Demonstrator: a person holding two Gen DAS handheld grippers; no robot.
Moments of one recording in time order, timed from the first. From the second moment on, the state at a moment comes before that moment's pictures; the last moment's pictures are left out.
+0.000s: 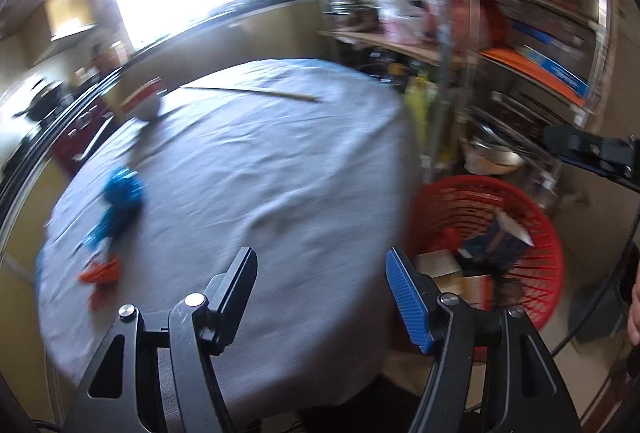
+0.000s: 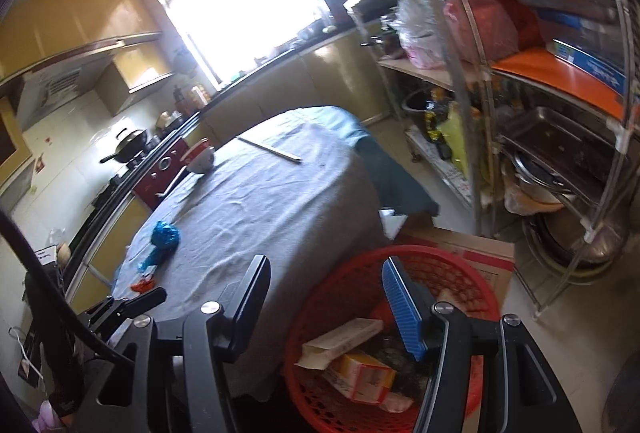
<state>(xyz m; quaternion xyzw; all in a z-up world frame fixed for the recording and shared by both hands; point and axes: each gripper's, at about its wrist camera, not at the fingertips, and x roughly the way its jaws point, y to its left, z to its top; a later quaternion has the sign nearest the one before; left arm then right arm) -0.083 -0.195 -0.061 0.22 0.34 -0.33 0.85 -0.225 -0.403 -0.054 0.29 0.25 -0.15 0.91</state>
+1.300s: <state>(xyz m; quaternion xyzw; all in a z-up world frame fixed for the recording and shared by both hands) 0.049 0.057 -0.085 0.12 0.37 0.00 0.92 -0.017 -0.161 -0.025 0.14 0.32 0.10 0.93</state>
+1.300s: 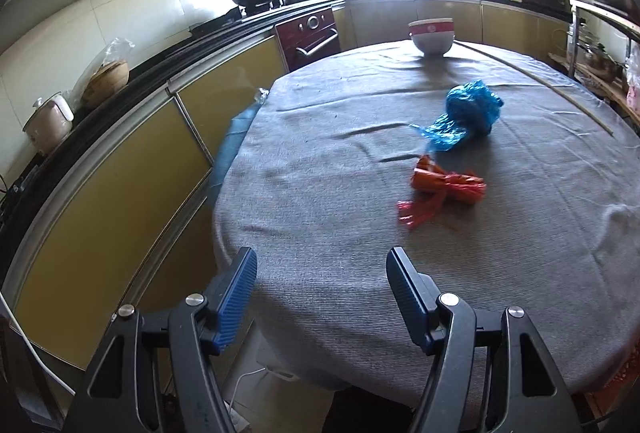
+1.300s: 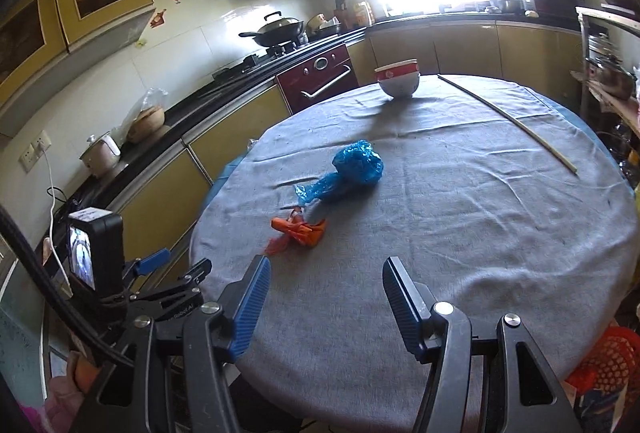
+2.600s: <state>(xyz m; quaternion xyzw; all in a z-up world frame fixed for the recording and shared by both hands) 0.150 0.064 -0.092 0.01 0.44 -0.11 0.89 0.223 -0.184 -0.112 0.34 0.45 0.09 0.82</state>
